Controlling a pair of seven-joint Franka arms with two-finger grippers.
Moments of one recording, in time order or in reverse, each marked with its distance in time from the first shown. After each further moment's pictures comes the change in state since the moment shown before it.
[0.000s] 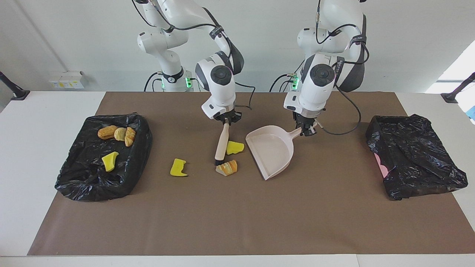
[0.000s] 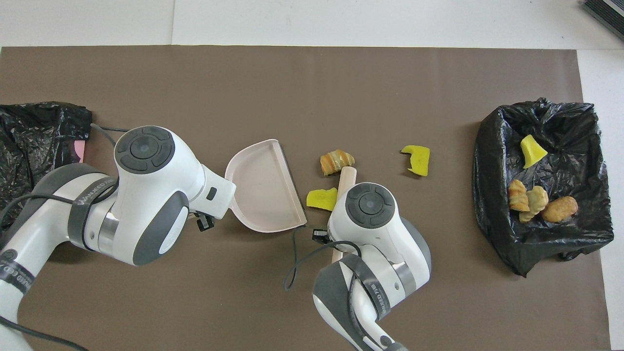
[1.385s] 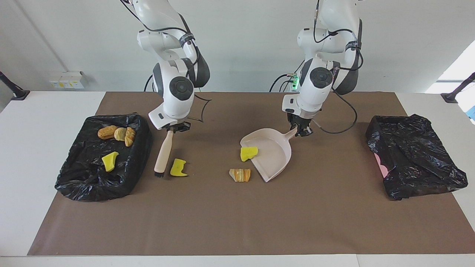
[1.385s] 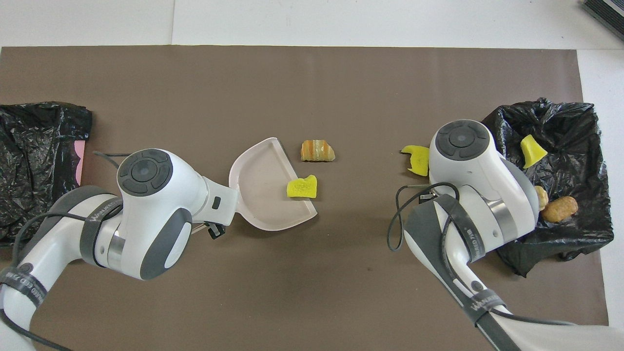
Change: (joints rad) left arm -0.005 -0.029 -0.002 -0.116 -0.075 0.134 -0.114; right arm -0.347 -0.059 -0.020 0.022 -0.429 -0.271 -0.174
